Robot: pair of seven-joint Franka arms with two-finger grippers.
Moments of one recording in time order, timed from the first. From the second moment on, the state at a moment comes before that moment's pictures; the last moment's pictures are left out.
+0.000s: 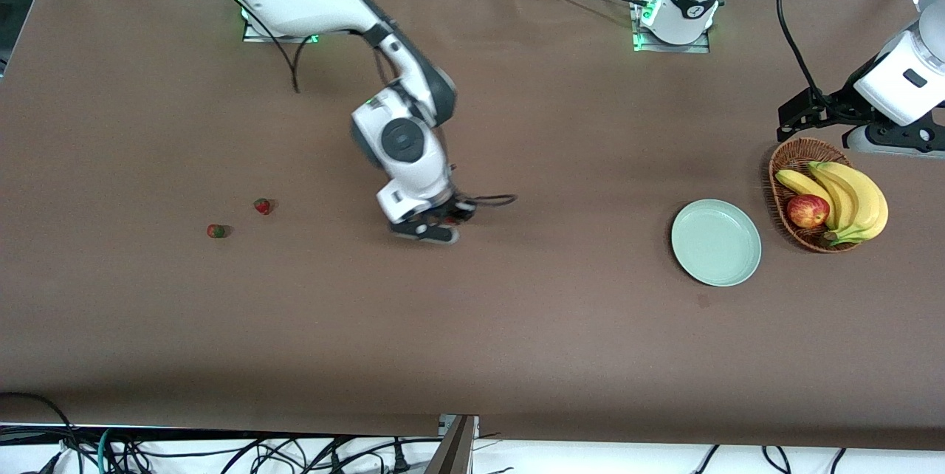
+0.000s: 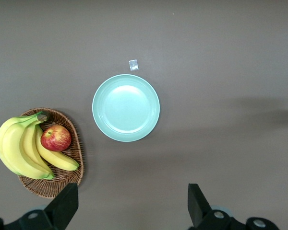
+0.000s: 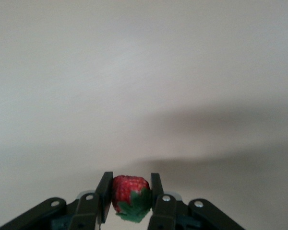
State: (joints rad) left arm -0.08 0.00 0.03 -1.65 -0.01 1.64 0.03; right arm 0.63 0.80 0.14 -1.41 -0.04 2.38 0.97
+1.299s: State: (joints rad) left arm -0.08 0.02 0.03 -1.66 -0.01 1.55 0.03; right arm 0.55 0.85 0.11 -1.25 -0.04 2.33 0.86
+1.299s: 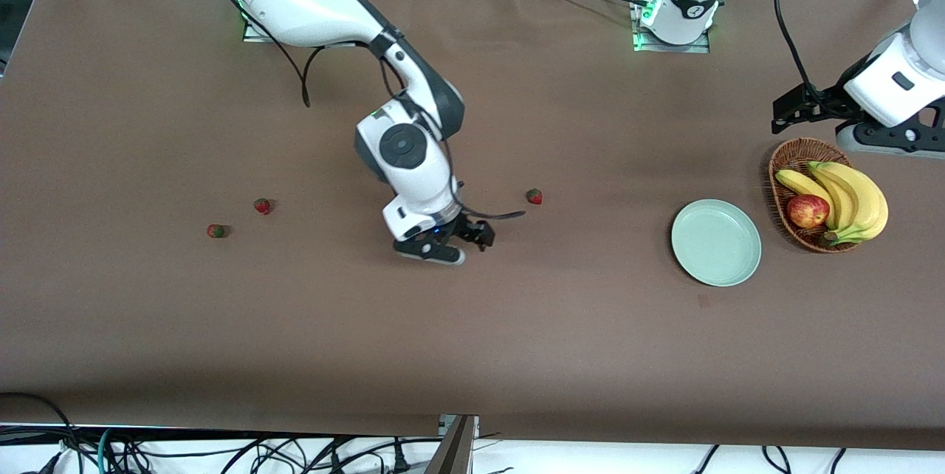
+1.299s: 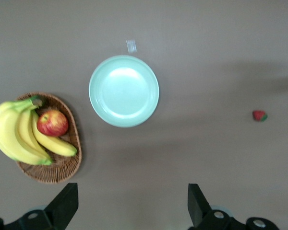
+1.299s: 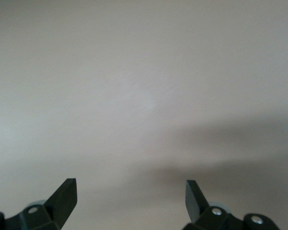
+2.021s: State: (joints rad) left arm -0.15 0.29 -0.11 -1.68 -0.10 1.73 -0.30; right arm 0.12 0.70 0.13 -1.47 -0.04 2.09 0.23
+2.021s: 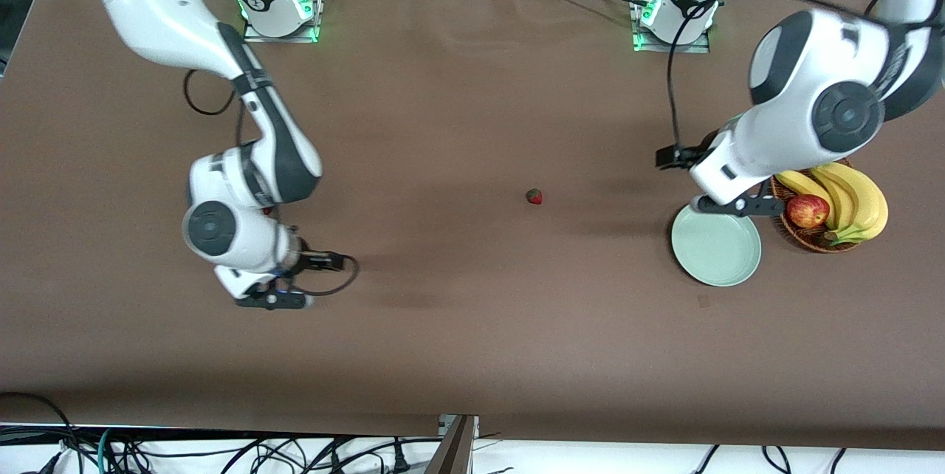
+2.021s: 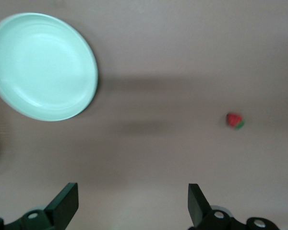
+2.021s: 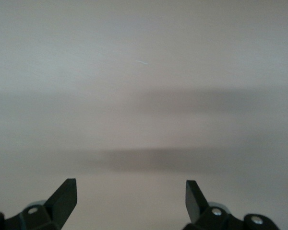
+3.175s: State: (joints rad) left arm -0.50 0.62 -0.13 -1.80 0.11 2.34 -0.79; right arm -0.05 0.55 0.13 -1.92 -0.05 2.18 0.01
